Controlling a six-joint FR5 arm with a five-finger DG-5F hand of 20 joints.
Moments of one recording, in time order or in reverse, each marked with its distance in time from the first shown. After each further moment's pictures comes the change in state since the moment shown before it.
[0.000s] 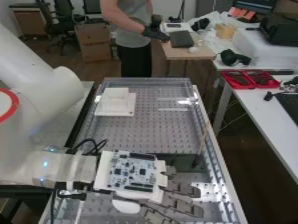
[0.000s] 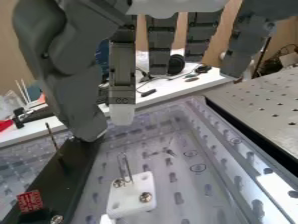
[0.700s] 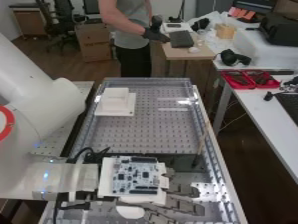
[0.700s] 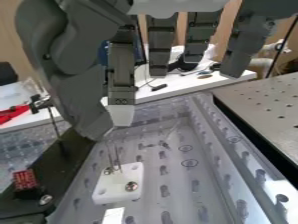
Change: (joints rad) arm -0.036 -0.050 0.069 -0.041 -0.119 -0.083
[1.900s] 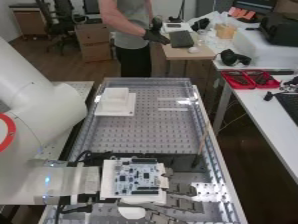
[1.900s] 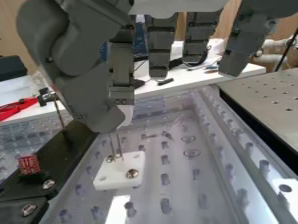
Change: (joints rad) arm -0.009 -0.026 0.029 -0.028 -0.047 -0.030
